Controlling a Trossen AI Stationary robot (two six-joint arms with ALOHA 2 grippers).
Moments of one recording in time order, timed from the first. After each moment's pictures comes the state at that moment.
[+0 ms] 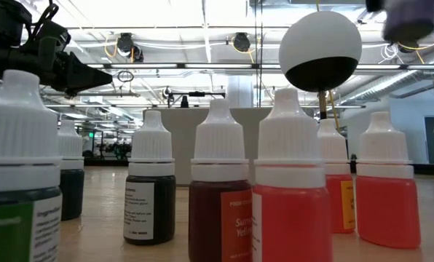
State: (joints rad) left arm 0.21 0.22 0.01 0.21 -0.11 0.05; right arm 0.67 0.97 0.53 0.20 0.26 -0.03
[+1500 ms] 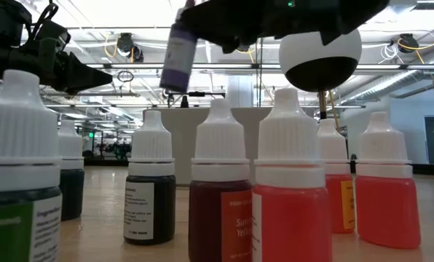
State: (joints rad) left arm 0.21 0.22 0.01 0.21 -0.12 0.07; right arm 0.16 1.73 0.94 0.63 -0.04 -0.18
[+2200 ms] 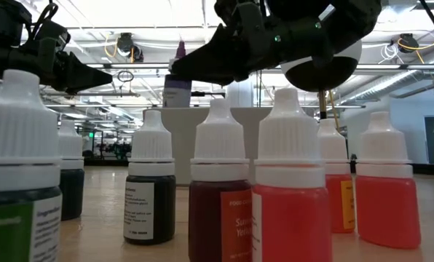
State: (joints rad) left arm 0.21 0.22 0.01 0.21 -0.11 0.07; right arm 0.14 1.84 0.94 0.64 0.00 -0.12
